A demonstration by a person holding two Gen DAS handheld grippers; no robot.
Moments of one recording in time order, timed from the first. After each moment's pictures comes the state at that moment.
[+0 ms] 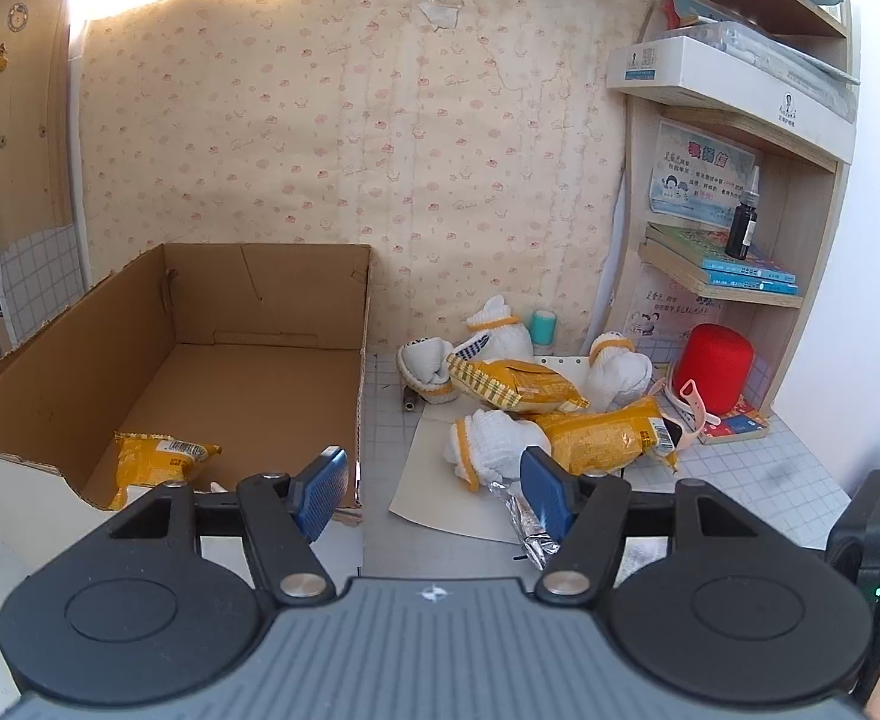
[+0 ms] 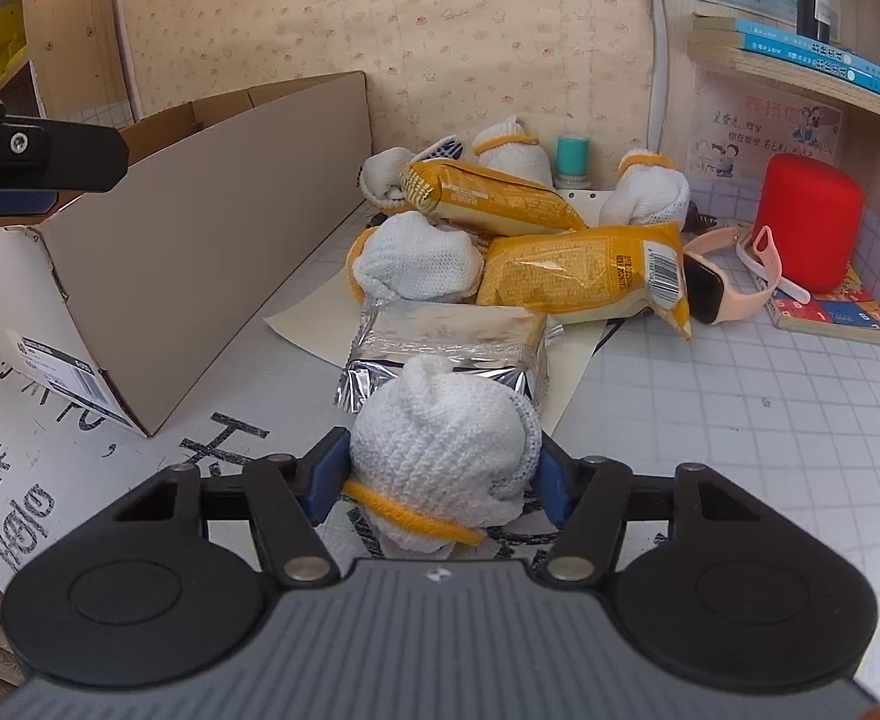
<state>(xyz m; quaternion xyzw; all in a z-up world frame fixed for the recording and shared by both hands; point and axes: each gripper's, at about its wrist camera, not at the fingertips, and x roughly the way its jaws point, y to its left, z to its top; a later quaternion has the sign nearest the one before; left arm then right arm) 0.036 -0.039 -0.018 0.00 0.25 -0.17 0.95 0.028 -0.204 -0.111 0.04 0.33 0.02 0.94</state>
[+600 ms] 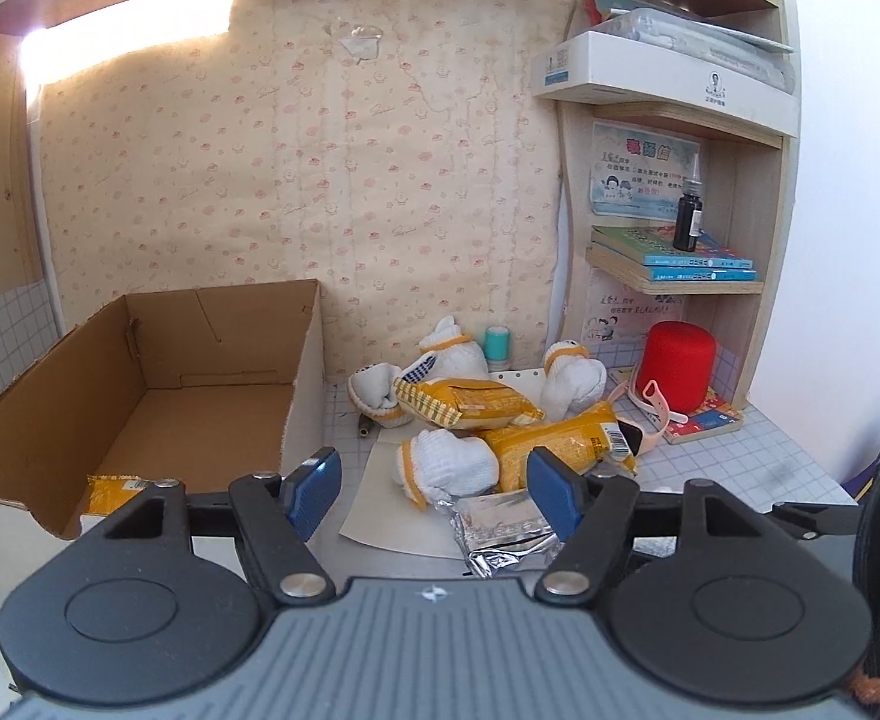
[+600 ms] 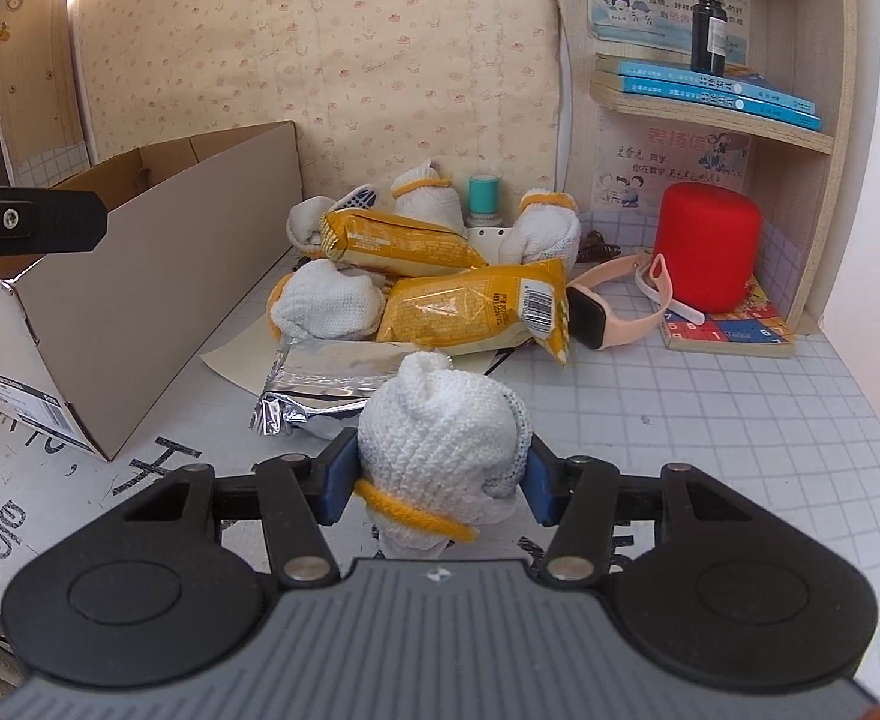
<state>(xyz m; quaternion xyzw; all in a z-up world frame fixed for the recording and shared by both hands) 0.015 -0.082 -0.017 0.04 0.22 -0.19 0.96 0.000 -0.243 -0.088 0.04 0.30 -0.04 0.95</state>
